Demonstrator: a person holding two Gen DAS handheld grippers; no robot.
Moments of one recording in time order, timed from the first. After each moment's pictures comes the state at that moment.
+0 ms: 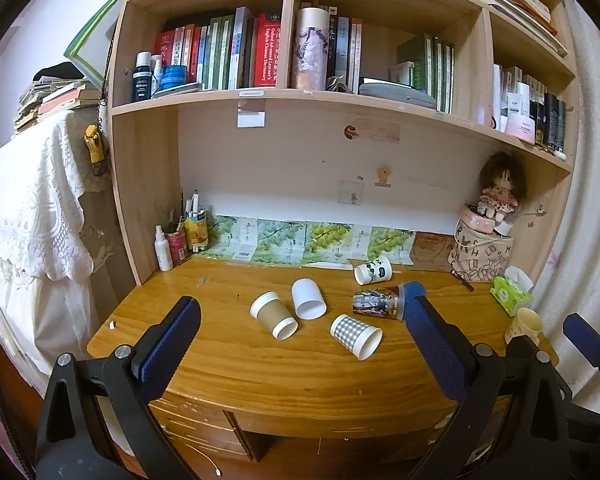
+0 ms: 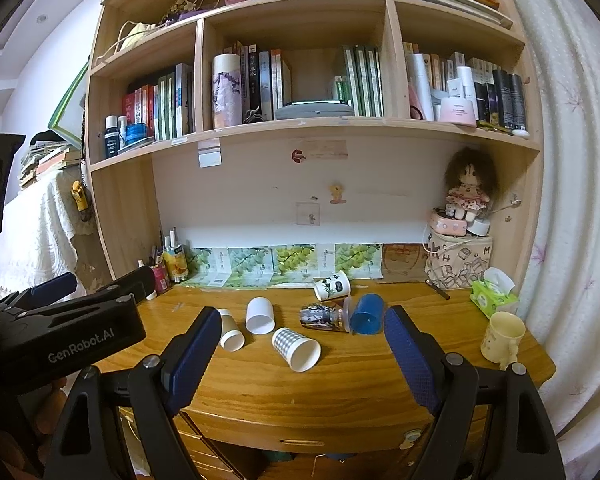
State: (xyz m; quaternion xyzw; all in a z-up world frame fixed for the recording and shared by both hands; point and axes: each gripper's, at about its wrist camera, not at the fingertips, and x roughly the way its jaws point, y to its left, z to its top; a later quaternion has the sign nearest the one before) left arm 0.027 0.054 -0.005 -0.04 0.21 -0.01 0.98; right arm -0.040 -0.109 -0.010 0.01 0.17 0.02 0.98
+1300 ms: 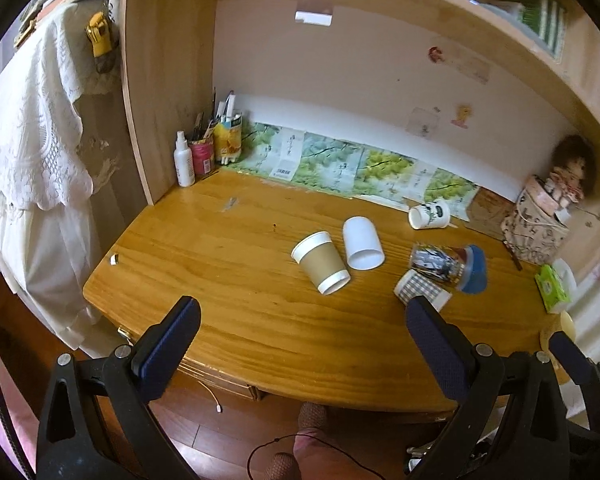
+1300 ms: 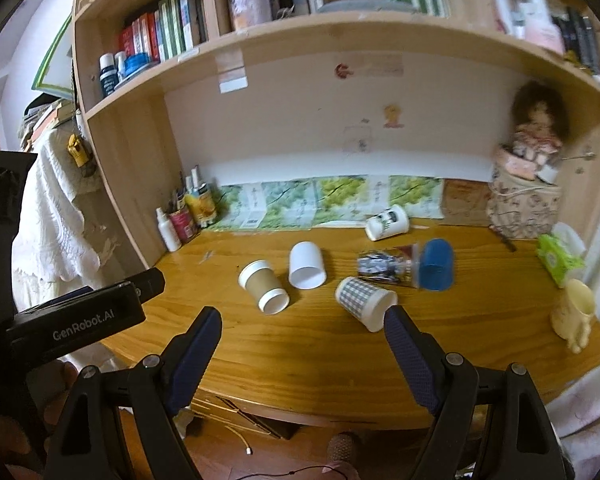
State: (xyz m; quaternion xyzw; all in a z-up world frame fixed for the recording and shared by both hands) left arm 0.141 0.117 -0.062 -0.10 0.38 0.04 0.92; right arm 0.077 -0.055 -0.050 0.03 0.31 0.09 0.95
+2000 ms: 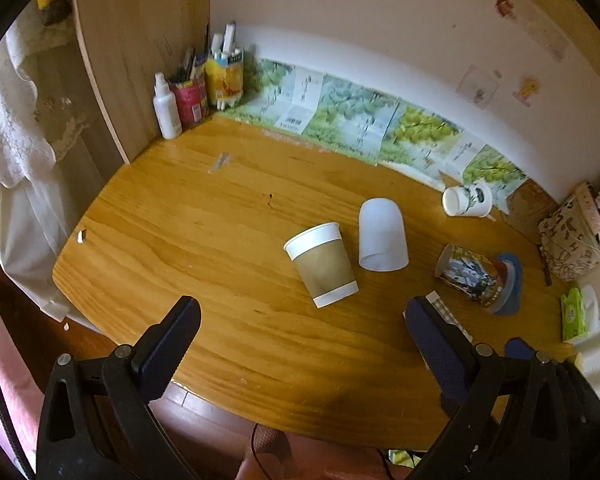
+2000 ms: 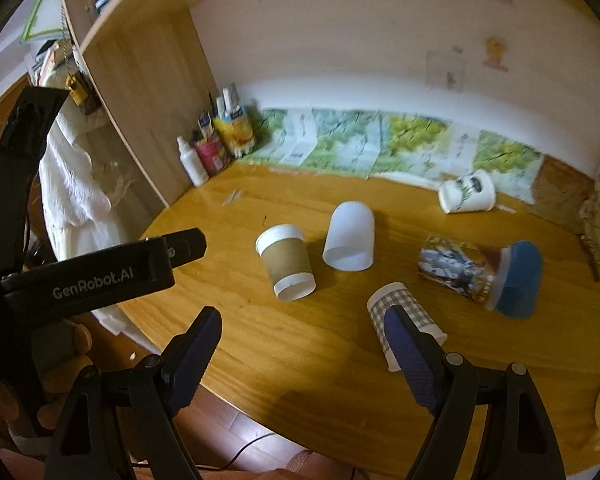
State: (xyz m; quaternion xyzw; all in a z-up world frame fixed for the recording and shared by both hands) left arm 0.263 0.109 -0.106 -0.14 0.49 0.08 0.85; right arm 0.226 -0.039 -0.097 -0.02 0.45 0.21 0.87
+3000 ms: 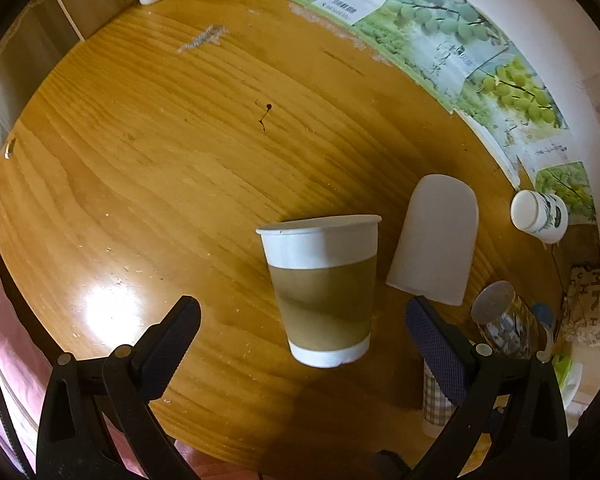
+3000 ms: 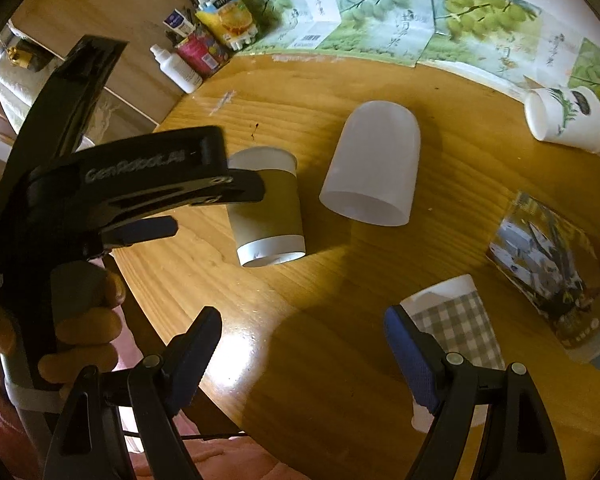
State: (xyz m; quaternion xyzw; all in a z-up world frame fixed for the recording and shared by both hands) left arm 0.369 0.126 -0.227 -0.26 0.63 0.12 0.72; right arm 0.346 -0.028 -0.197 -0.02 0.62 0.29 0.73
